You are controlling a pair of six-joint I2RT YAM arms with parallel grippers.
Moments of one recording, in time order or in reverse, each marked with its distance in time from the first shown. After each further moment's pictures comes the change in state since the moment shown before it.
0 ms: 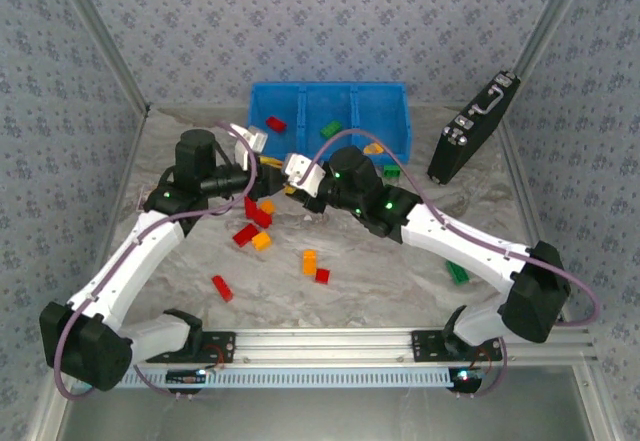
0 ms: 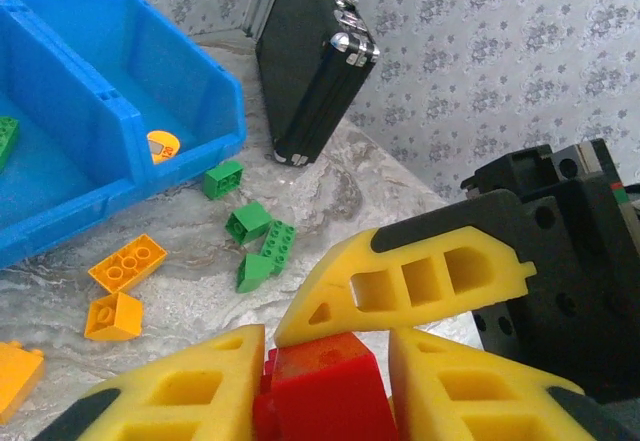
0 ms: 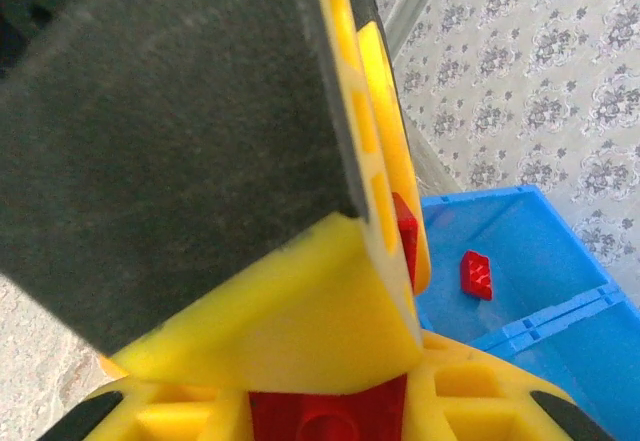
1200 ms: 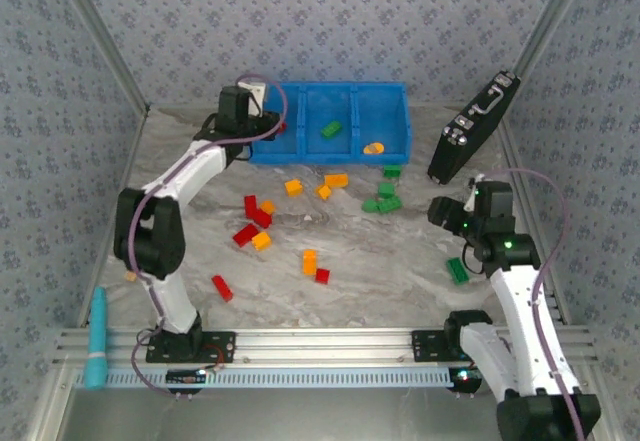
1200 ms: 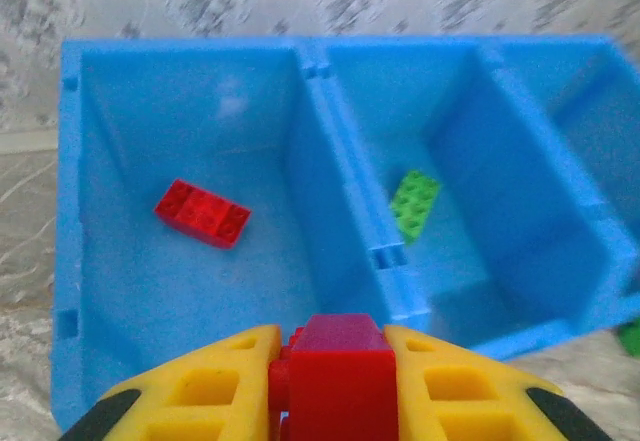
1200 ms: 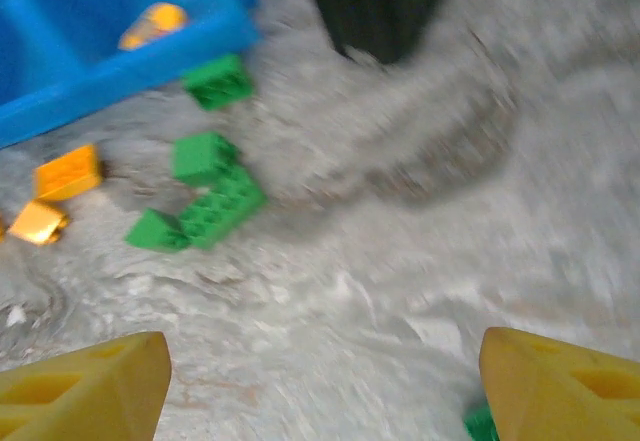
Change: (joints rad) left arm 0.077 0.698 0.468 0.064 -0.628 0.026; right arm -0.898 -0.609 -0.405 -0.692 0.020 0.840
